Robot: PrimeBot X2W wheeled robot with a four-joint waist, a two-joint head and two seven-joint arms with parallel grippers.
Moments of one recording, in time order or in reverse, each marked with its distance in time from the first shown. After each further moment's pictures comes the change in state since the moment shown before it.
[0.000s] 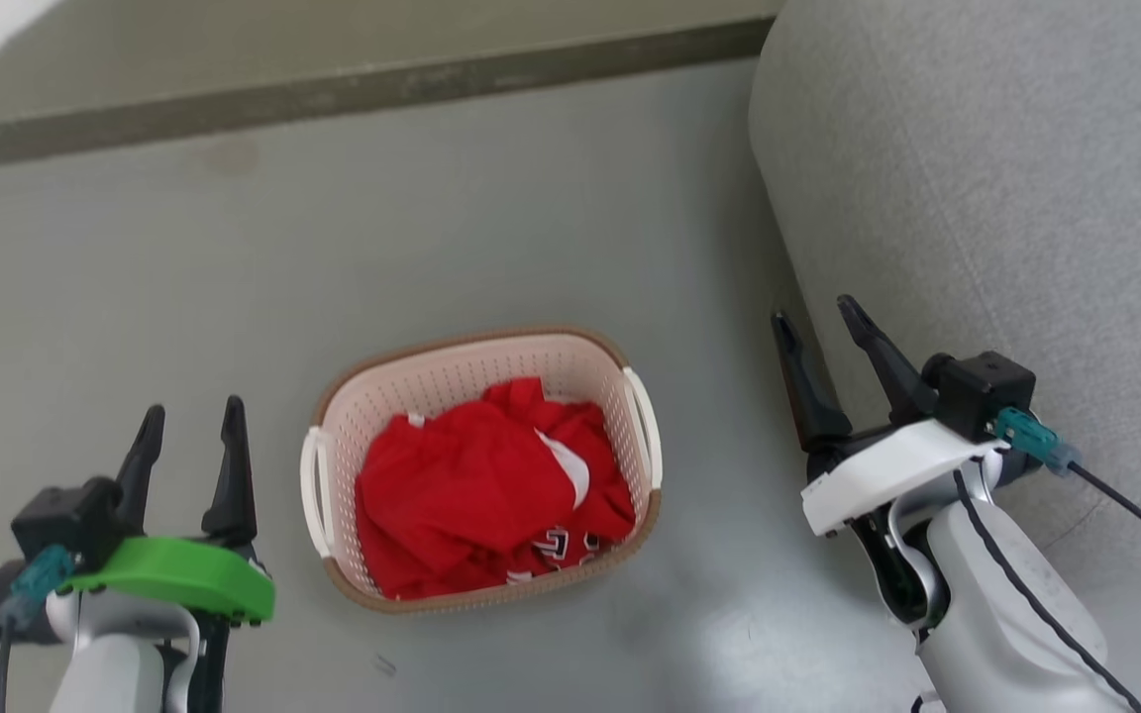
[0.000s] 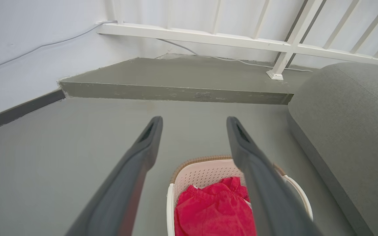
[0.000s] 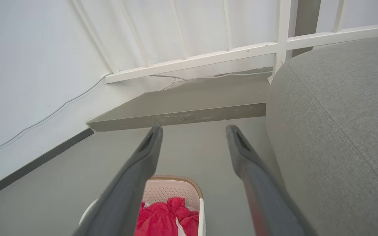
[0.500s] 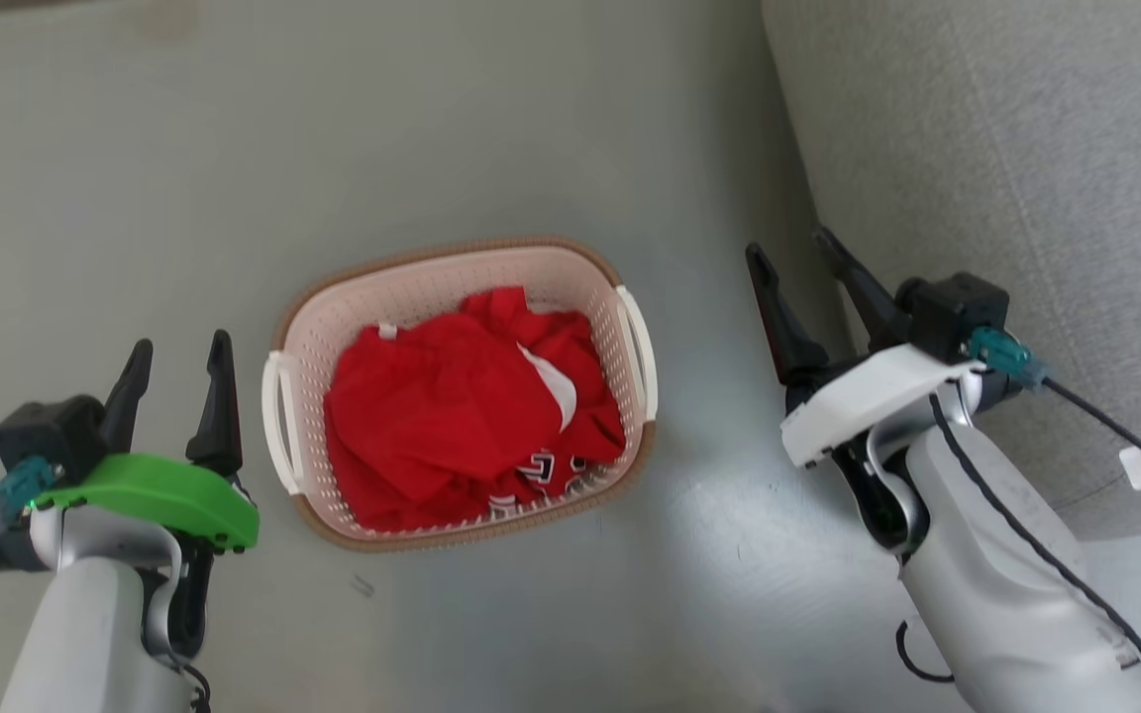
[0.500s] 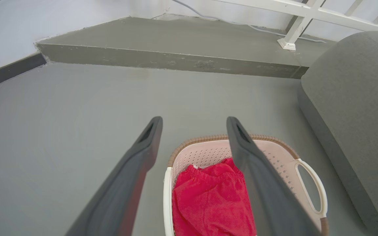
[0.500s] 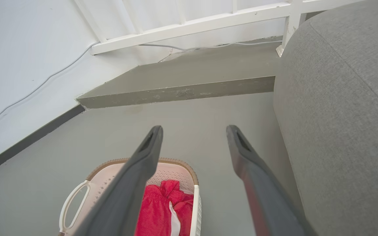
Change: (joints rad) left arm -0.153 0.022 -0.015 0.099 -0.036 -0.013 0.058; right arm -0.166 -0.001 0.050 0.121 0.014 0.001 0.000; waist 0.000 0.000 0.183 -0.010
